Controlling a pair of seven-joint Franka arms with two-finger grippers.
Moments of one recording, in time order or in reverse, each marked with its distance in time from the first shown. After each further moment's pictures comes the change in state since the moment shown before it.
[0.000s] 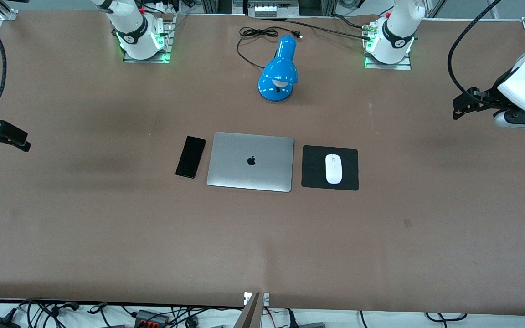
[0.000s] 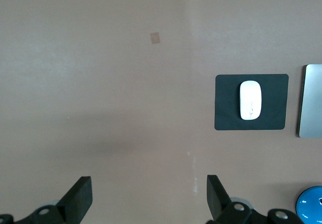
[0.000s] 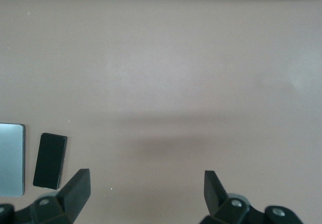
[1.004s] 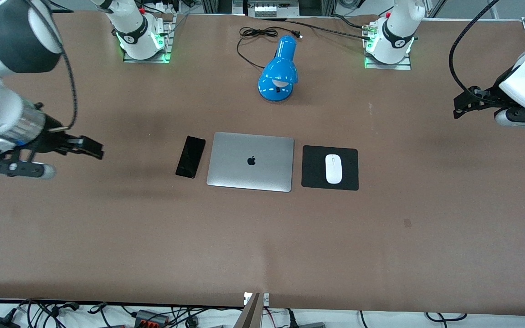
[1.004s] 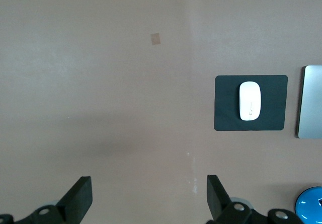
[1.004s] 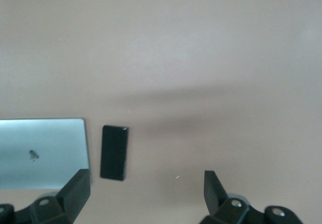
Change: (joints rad) left arm 0.000 -0.008 0.000 -0.004 0.000 0.002 -0.003; right arm -0.021 0.152 0.237 0.164 0.005 -0.094 0.282
